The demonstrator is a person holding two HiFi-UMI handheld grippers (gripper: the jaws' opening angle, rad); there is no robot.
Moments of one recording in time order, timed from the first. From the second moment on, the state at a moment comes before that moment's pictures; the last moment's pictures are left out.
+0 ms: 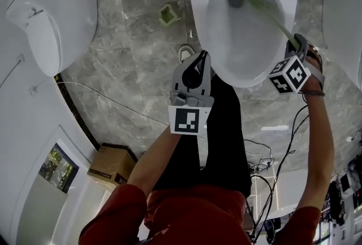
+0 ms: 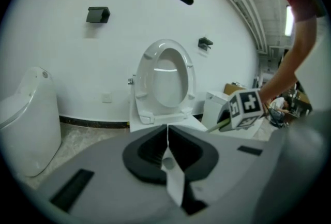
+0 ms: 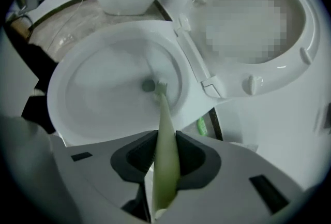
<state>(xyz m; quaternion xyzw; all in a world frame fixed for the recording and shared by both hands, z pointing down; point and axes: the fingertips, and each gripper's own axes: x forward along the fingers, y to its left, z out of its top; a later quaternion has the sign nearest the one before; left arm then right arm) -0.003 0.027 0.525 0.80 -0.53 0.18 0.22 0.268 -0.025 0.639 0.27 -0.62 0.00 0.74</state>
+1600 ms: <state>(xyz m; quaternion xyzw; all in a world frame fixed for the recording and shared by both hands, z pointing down) -0.020 0.004 0.518 0.80 -0.54 0.19 0.20 0.213 -0.055 0.622 0.56 -0.56 0.46 0.40</state>
